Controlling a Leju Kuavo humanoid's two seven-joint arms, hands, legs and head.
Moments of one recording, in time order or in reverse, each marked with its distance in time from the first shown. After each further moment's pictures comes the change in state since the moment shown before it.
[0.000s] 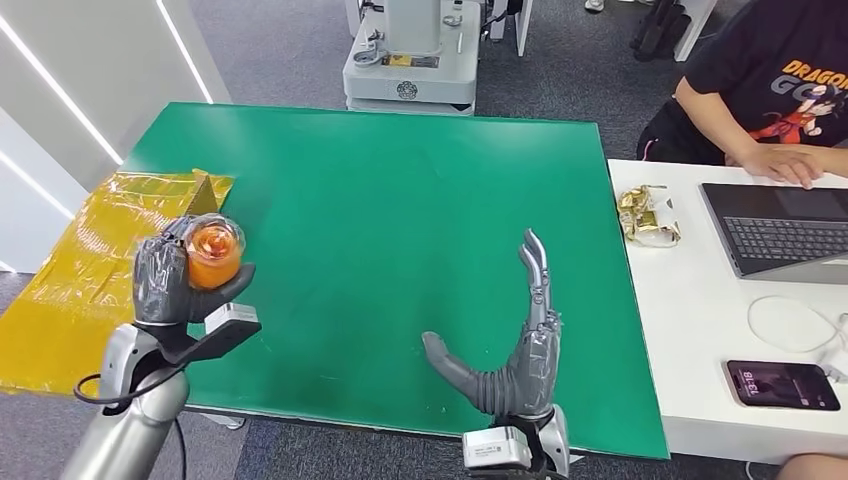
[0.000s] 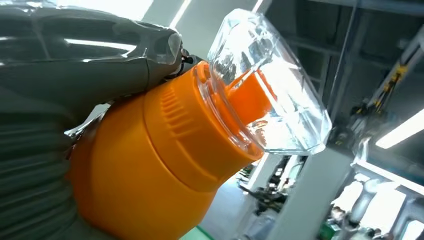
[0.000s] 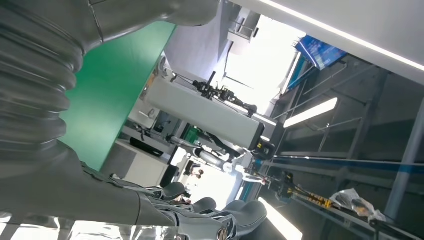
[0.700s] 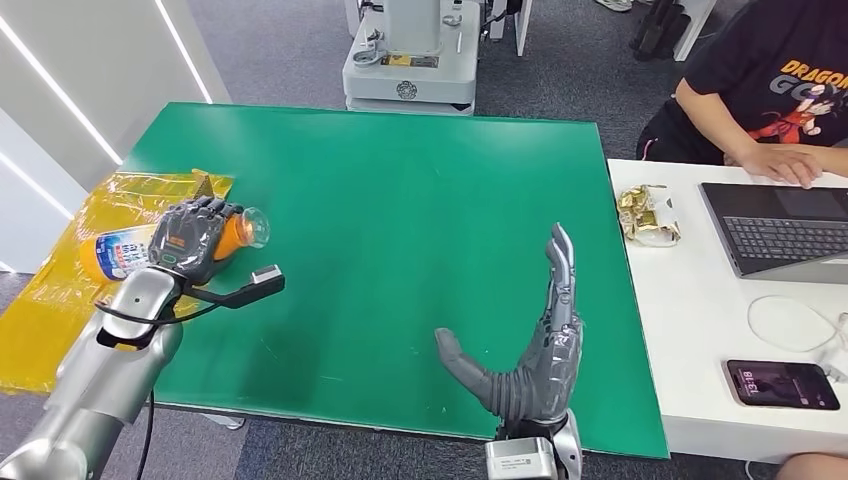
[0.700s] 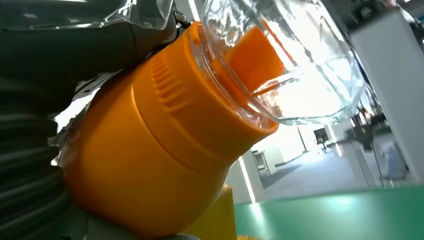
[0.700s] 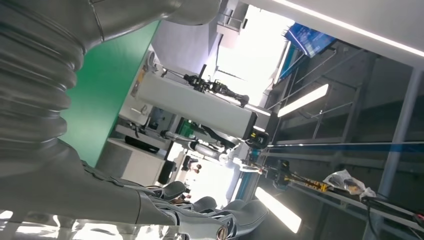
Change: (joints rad) left arm -0.292 0.118 -0.108 0.433 -0.591 -0.128 0.161; right arm 0.016 -0.002 -0.001 -0.094 -0.017 0.001 0.025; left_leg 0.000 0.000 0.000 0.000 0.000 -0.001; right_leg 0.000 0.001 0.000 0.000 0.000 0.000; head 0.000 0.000
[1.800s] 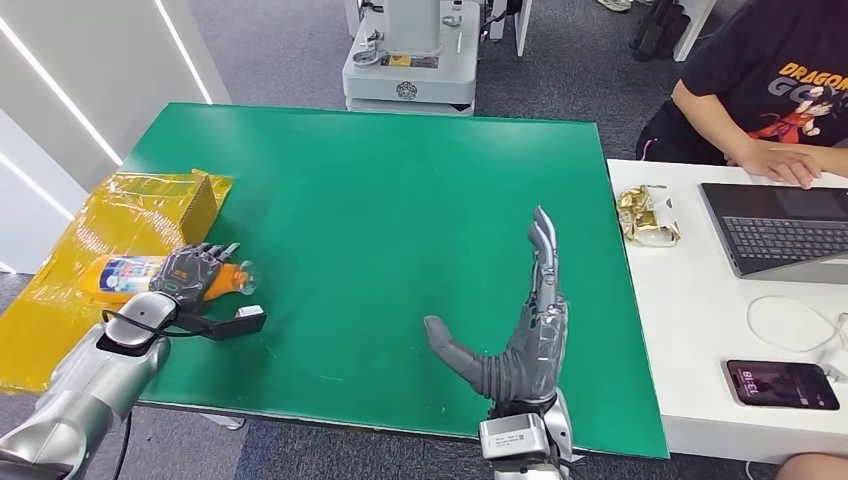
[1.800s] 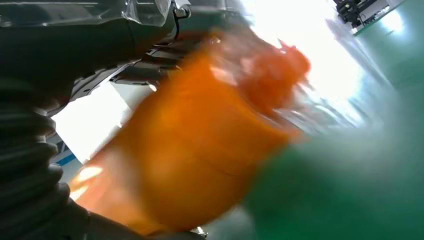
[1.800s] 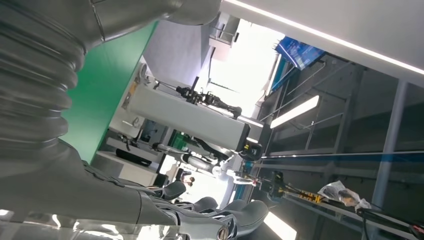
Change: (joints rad) left arm -0.089 0.051 -0.086 0.423 -0.046 -0.035 -0.026; right arm -0.091 -0.009 0.039 0.075 -0.092 0.012 -0.030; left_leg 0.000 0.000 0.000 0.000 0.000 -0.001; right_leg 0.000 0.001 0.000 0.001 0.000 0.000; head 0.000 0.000
